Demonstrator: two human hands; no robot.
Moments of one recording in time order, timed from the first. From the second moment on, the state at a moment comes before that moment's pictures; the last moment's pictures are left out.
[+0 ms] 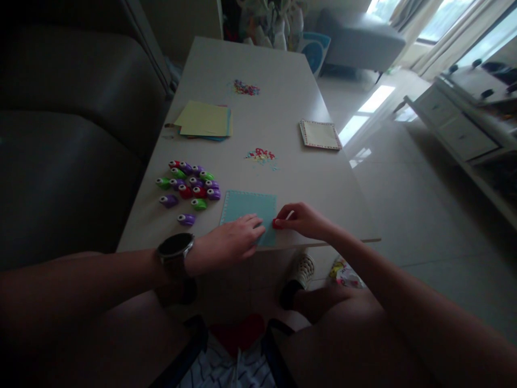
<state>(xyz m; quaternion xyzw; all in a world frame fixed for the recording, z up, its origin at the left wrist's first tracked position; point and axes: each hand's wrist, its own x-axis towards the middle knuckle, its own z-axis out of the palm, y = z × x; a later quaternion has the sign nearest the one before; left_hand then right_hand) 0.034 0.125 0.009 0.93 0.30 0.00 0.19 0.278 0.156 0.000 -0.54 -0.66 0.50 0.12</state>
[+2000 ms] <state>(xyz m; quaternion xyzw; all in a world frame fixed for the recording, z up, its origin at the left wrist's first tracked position) 0.028 0.124 0.010 0.94 0.31 -0.02 0.17 0.321 0.176 -0.007 -0.59 -0.73 0.32 0.15</state>
